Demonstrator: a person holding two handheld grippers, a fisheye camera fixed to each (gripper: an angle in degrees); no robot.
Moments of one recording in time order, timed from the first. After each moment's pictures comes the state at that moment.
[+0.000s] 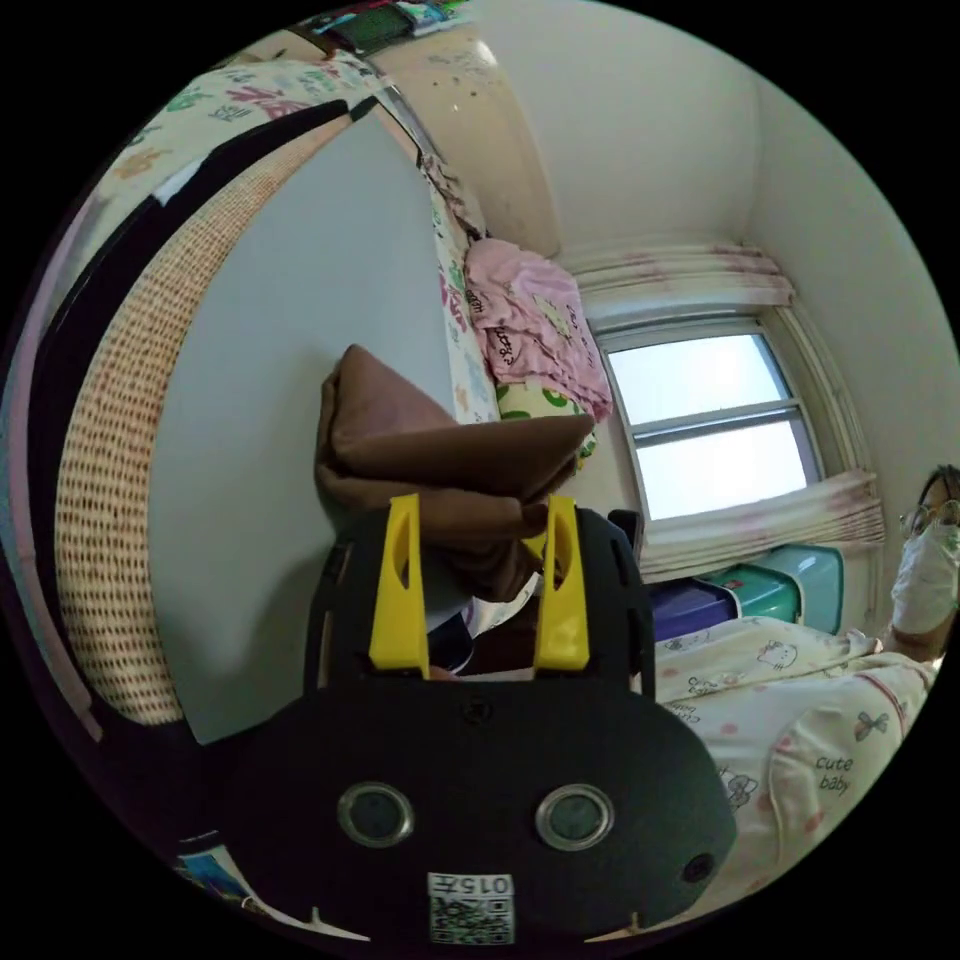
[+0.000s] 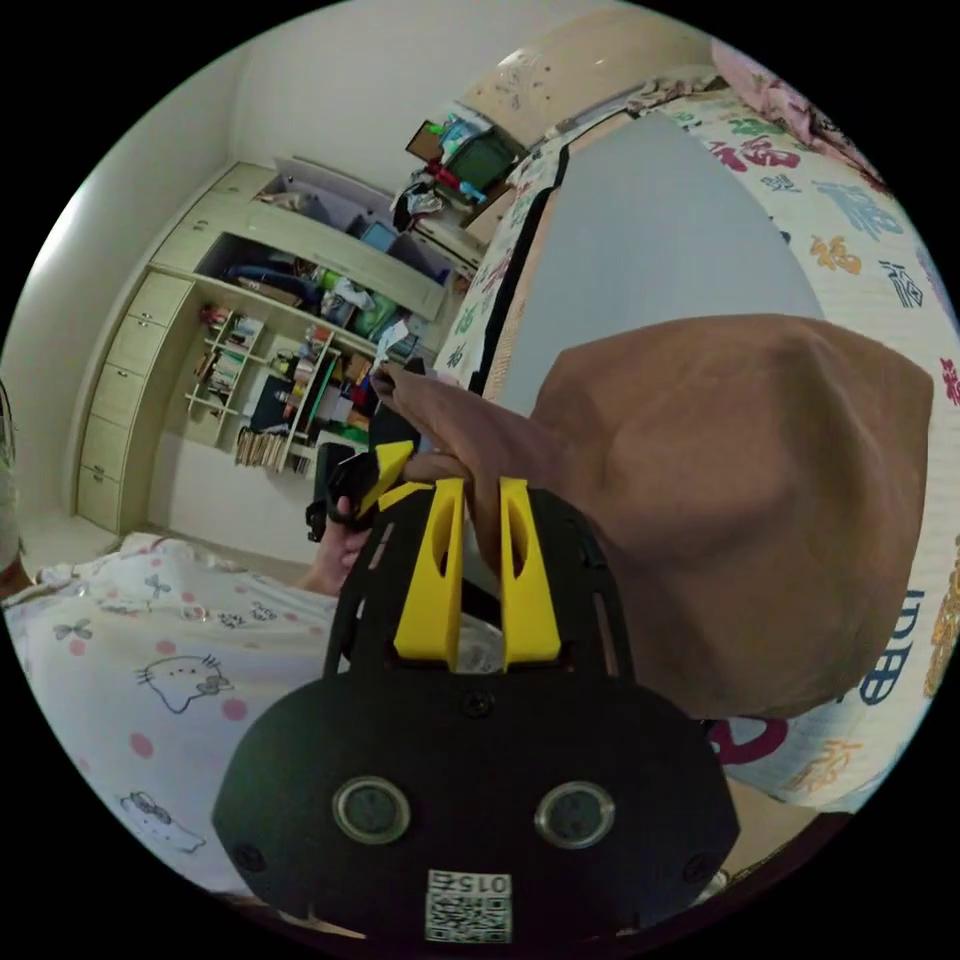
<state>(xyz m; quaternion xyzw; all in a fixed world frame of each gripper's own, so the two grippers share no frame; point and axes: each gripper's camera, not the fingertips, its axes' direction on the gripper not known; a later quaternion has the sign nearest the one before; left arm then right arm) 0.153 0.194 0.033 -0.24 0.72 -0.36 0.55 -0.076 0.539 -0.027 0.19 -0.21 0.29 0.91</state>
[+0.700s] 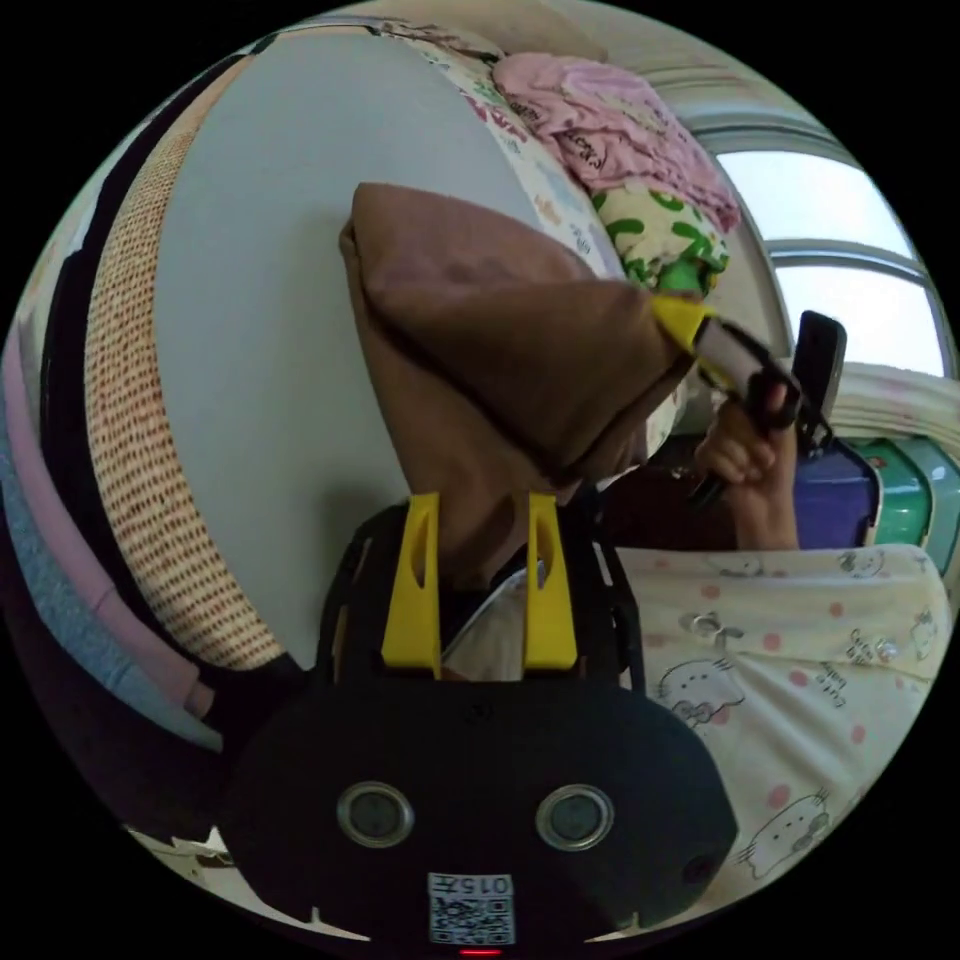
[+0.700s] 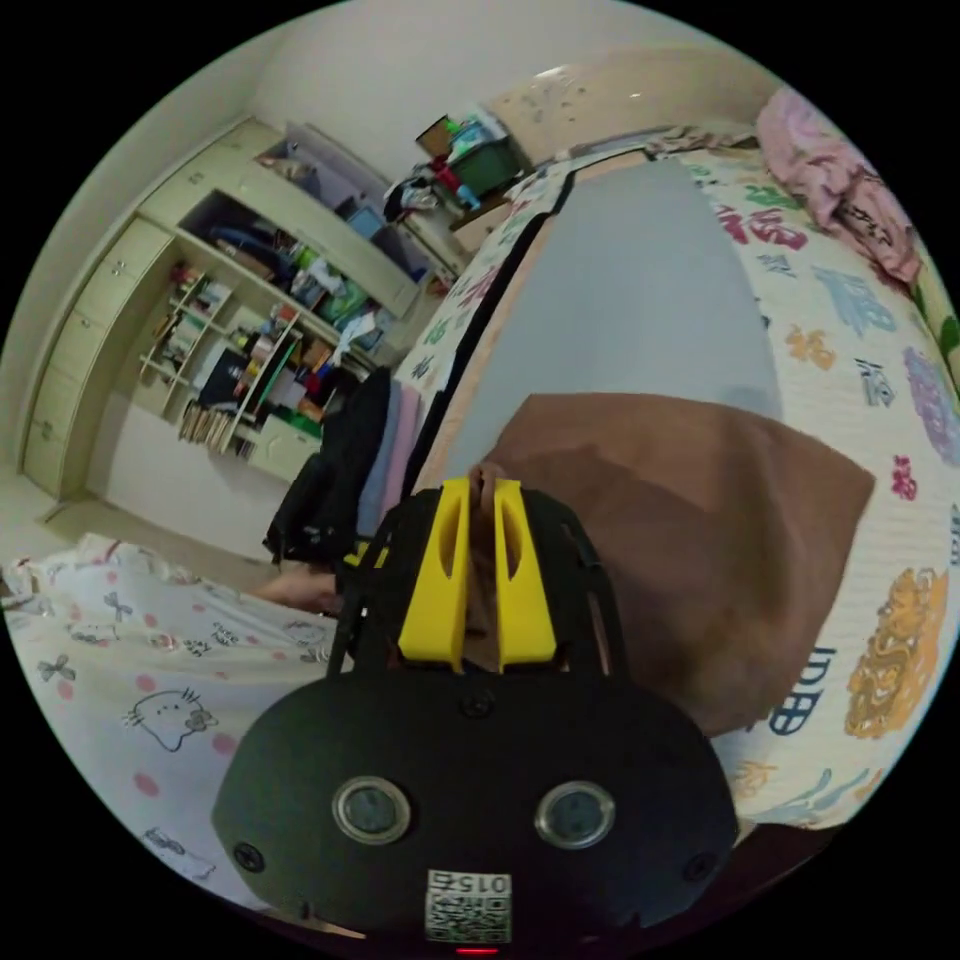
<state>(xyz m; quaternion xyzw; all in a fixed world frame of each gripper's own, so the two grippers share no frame) 0.180 0.158 0.042 -0.42 0.66 -0.03 0.62 -0.245 0.479 -0.038 0.22 -0.08 0.30 0.93</state>
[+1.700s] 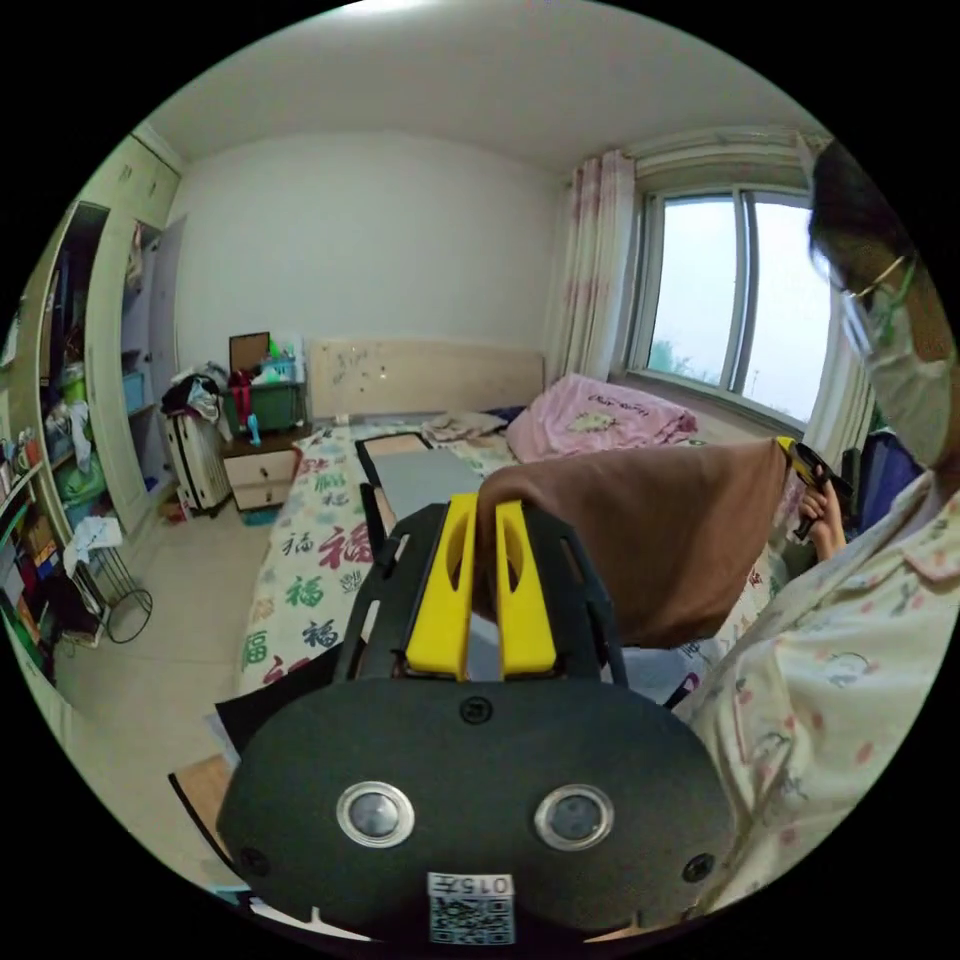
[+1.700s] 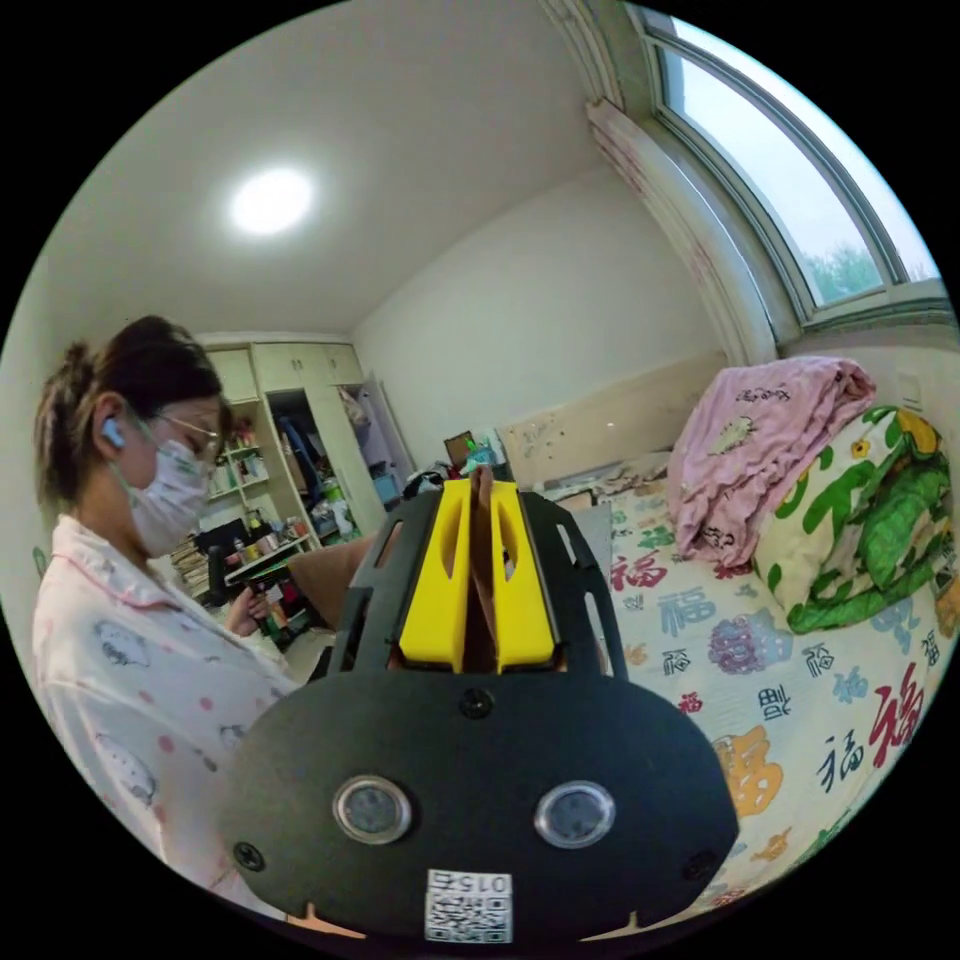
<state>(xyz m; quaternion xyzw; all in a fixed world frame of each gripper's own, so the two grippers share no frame) -0.300 0.098 -0.228 0.08 0.44 -0.17 0.88 -0.441 0.597 -0.278 0.60 0.11 0.18 0.77</state>
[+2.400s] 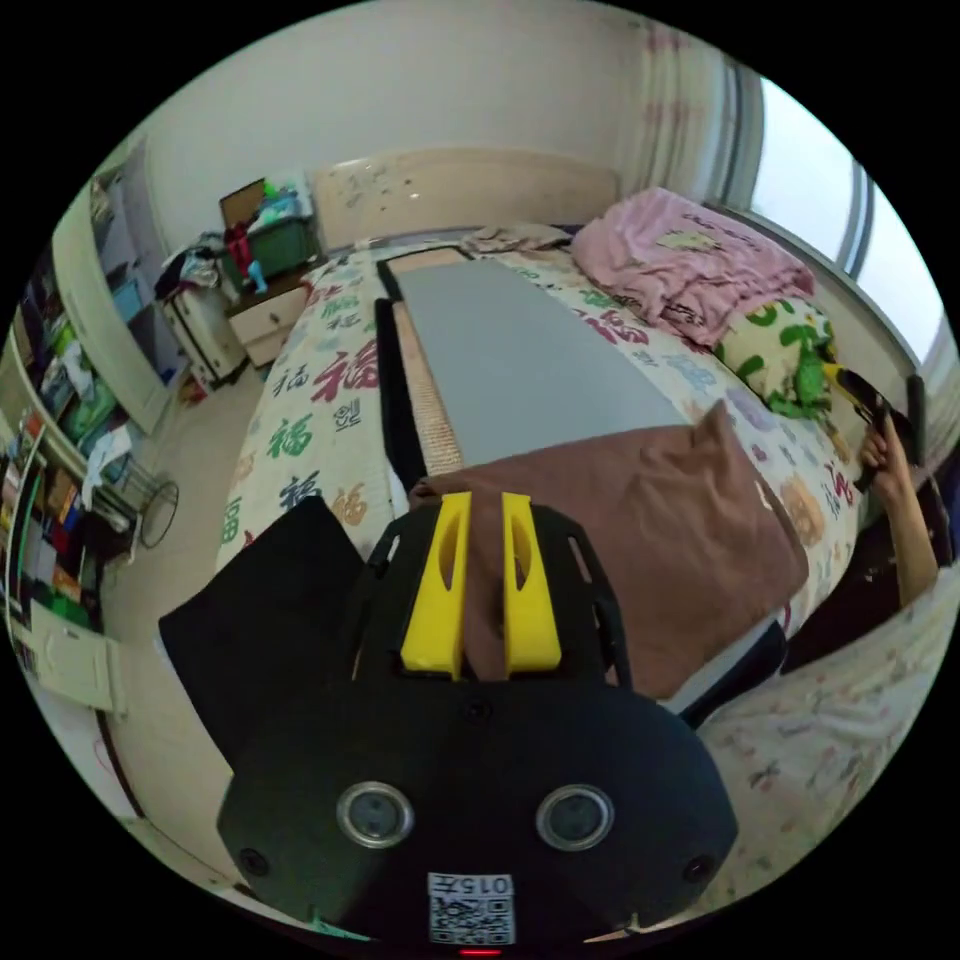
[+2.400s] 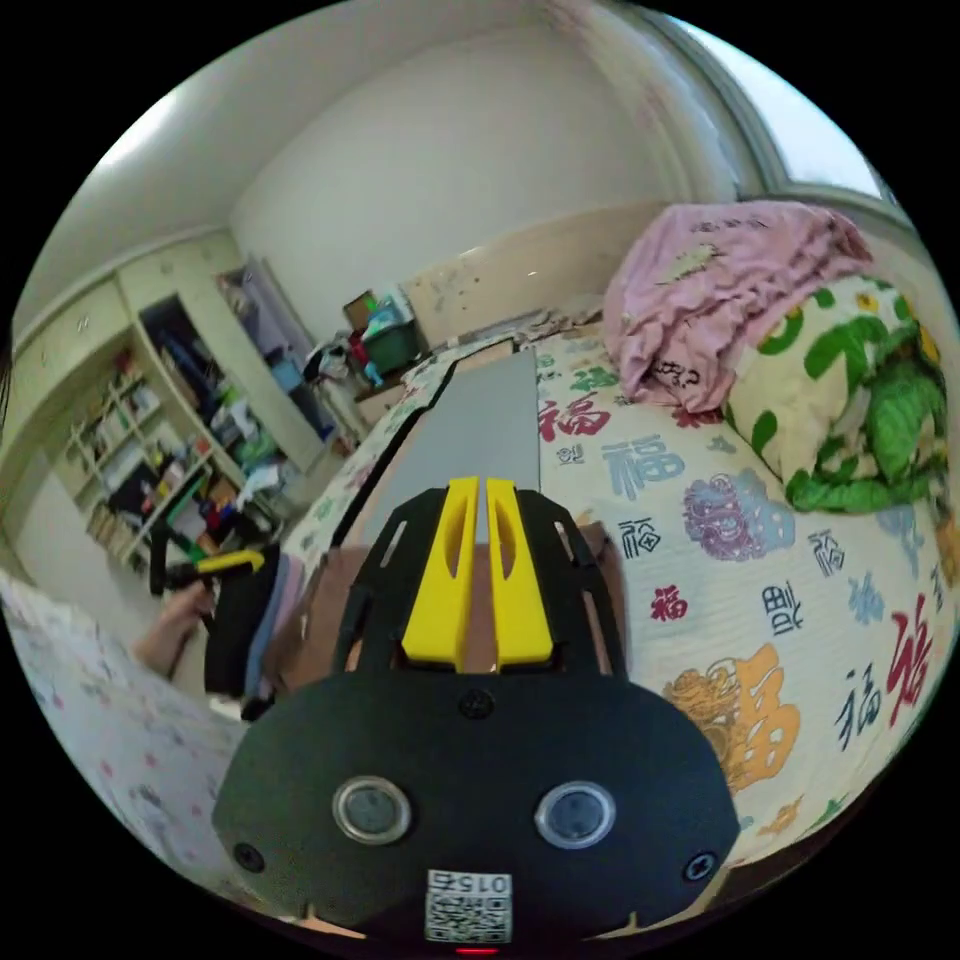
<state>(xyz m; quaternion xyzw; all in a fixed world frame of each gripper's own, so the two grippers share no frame) -0.089 0.045 -0.129 -0.19 0.43 -0.03 0.88 -0.146 0.464 -0.104 0.33 0.10 0.29 0.89</state>
